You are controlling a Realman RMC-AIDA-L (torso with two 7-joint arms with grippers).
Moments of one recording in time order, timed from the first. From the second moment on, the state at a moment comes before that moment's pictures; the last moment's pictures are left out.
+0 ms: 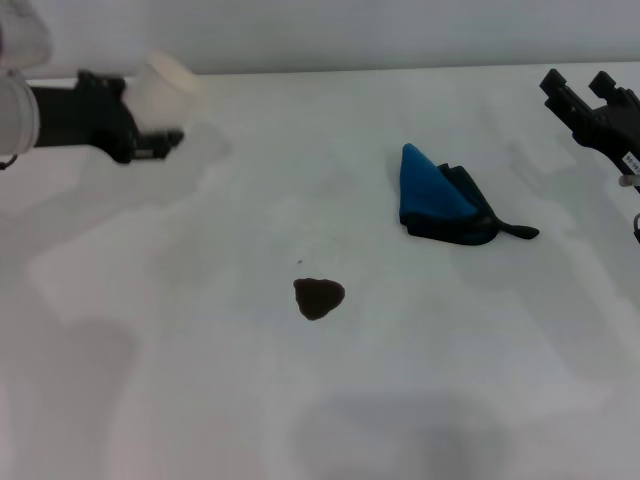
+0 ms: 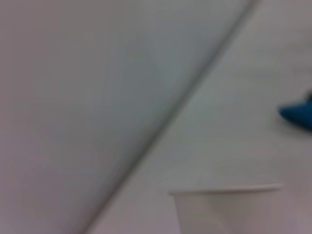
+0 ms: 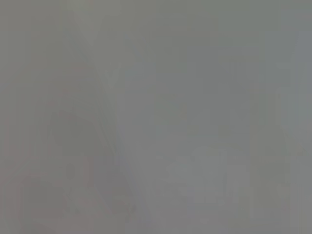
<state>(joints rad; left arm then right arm) -1.10 -2.08 2.85 -0.56 -0.09 1.17 -1.05 0.45 2.02 -0.67 0.00 2.20 1.25 -2.40</state>
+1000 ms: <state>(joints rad) -0.66 -2.09 2.84 0.12 -0.98 0.94 -0.05 0.45 2.02 -0.70 0.00 2.20 1.24 -2.40</state>
